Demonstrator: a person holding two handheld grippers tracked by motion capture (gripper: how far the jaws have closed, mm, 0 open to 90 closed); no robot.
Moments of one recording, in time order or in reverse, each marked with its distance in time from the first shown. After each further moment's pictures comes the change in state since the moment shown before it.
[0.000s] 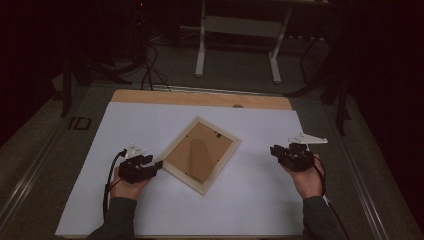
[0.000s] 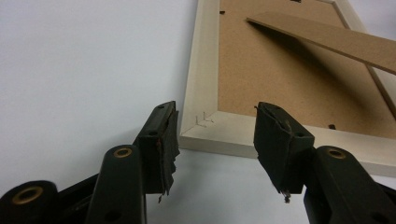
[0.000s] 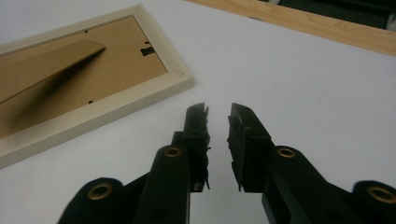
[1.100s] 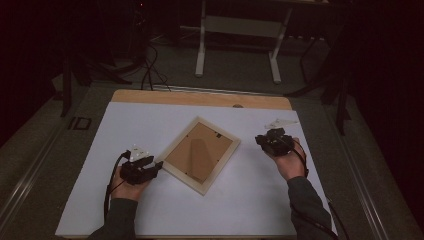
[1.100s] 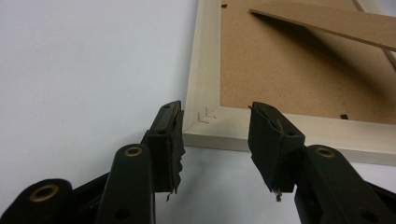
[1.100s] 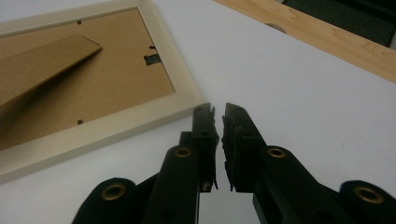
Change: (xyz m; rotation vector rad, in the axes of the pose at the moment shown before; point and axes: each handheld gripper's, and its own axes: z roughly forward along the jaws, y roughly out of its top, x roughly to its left) left arm -0.008 -0.001 0.001 0.007 0.041 0.064; right arm 0.019 0.041 0.048 0.089 -0.008 -0.120
